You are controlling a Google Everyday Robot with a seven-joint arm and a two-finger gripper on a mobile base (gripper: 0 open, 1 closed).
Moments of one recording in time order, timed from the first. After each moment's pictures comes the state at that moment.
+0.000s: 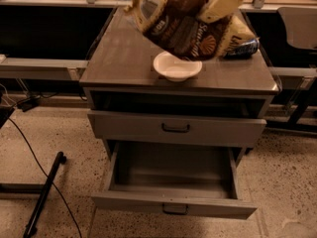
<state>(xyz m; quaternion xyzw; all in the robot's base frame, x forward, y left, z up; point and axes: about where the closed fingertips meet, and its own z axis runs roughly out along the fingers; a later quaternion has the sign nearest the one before) 0.588 -0.103 1.053 -0.69 0.64 0.06 0.34</state>
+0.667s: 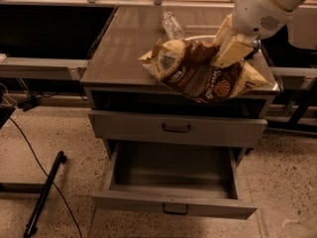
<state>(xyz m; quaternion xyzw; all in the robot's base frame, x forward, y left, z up) 0.545 -0.139 0.971 -0.68 0.69 0.05 0.24</state>
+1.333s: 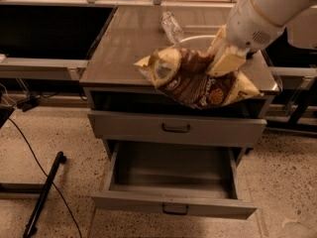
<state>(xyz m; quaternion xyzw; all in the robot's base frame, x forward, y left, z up) 0.539 -0.134 0.953 -0.68 0.69 0.04 0.25</state>
